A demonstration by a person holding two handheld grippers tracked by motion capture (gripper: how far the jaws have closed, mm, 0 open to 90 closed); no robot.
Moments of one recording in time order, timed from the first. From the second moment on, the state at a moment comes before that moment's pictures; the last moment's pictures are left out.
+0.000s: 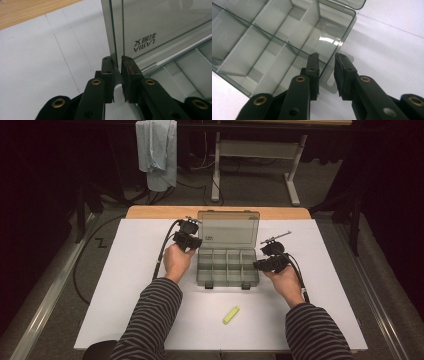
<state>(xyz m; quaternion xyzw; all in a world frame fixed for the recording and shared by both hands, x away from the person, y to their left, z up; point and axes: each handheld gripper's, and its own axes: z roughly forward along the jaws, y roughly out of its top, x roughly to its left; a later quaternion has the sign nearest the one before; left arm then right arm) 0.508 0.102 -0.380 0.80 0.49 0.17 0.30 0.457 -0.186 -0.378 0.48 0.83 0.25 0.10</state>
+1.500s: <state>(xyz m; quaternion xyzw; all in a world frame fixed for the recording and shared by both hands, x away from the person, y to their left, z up) 0.489 0.114 -0.359 0.82 0.47 0.18 0.29 0.455 -0.186 -0.379 0.48 0.84 0.25 0.11</state>
